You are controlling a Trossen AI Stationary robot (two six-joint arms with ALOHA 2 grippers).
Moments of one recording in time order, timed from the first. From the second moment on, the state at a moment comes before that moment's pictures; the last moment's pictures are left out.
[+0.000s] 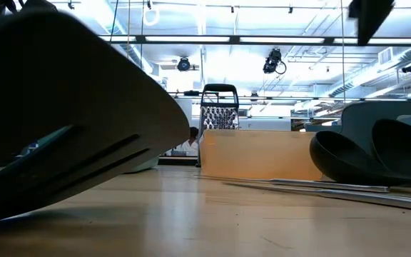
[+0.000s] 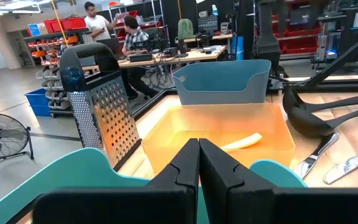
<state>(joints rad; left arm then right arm) -0.34 0.39 0.06 0.30 -0.72 0.09 0.38 1.37 1.37 -1.38 0.18 0.78</state>
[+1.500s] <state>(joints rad) -0.34 0.39 0.06 0.30 -0.72 0.07 0.82 1.82 1.37 -1.15 -0.02 1.58</state>
